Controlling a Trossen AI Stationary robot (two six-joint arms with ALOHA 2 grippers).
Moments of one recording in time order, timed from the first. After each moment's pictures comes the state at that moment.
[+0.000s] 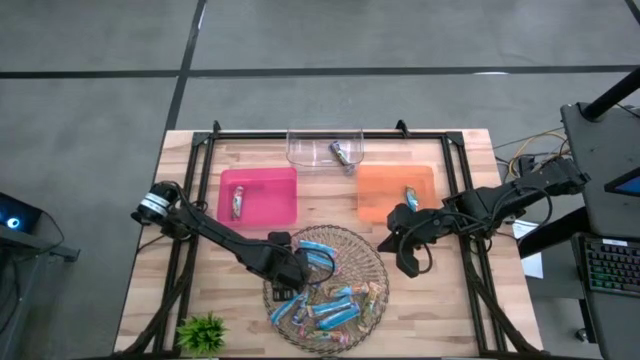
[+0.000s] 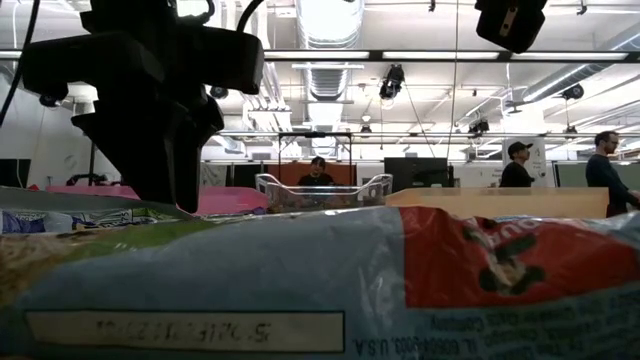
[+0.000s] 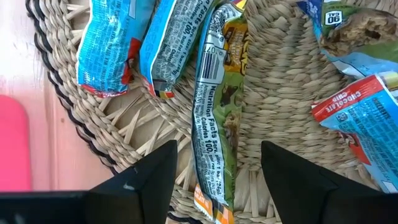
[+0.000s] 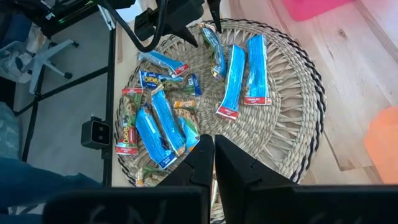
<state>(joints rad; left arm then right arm) -0.42 1.80 1.24 -0.79 -0.20 -0.50 0.35 1.16 1.00 -0.57 0.08 0.65</state>
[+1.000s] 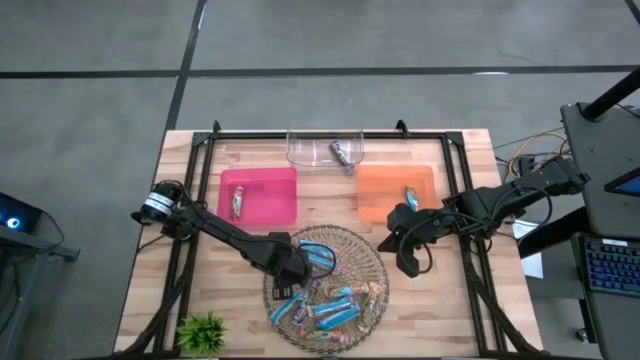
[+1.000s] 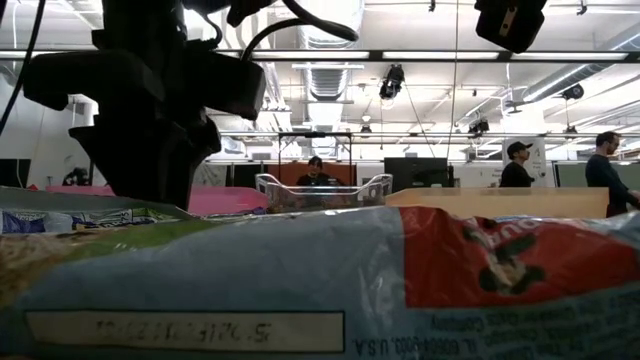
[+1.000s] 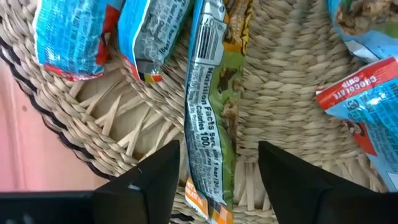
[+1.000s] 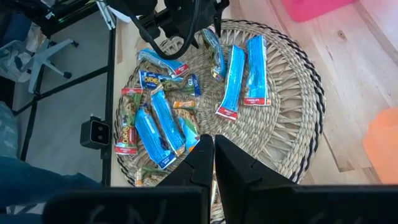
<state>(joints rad) -0.38 1.82 1.22 -0.78 -0.08 -0.49 0.35 1.16 1.00 -0.57 0.08 0.64</state>
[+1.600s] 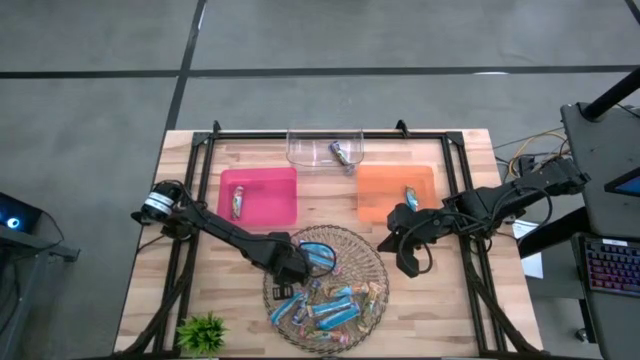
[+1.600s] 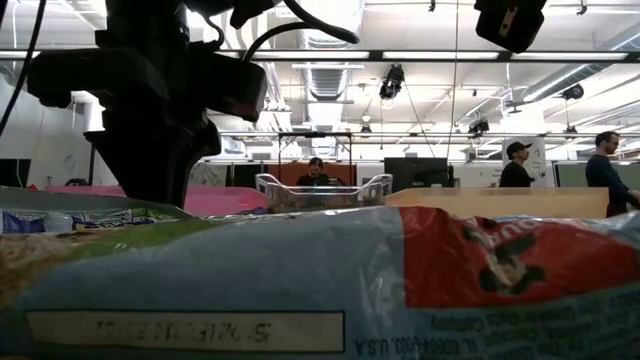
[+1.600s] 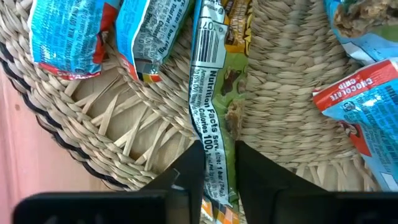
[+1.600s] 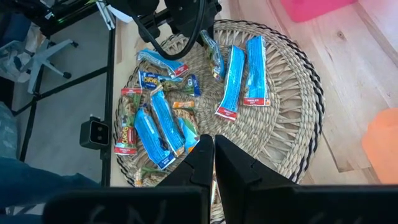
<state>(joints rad) -0.37 1.82 1.22 -0.77 -0.06 -0.49 0.35 1.16 1.00 -0.57 0.08 0.64</state>
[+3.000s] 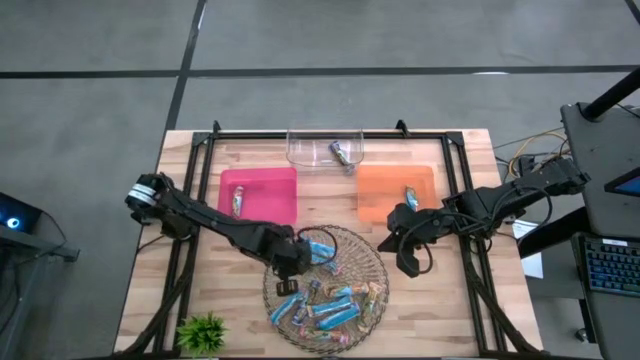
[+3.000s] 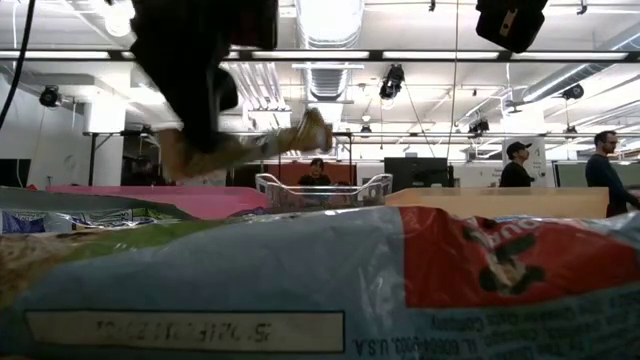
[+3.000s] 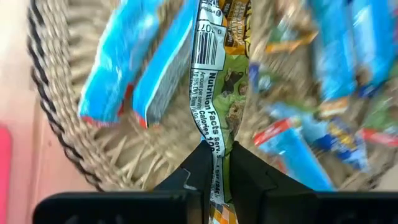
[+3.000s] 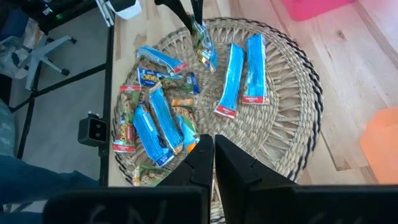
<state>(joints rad) -0.33 1.67 1.25 -0.71 -0.04 -0.50 0.35 1.16 1.01 -0.58 0.08 0.63</state>
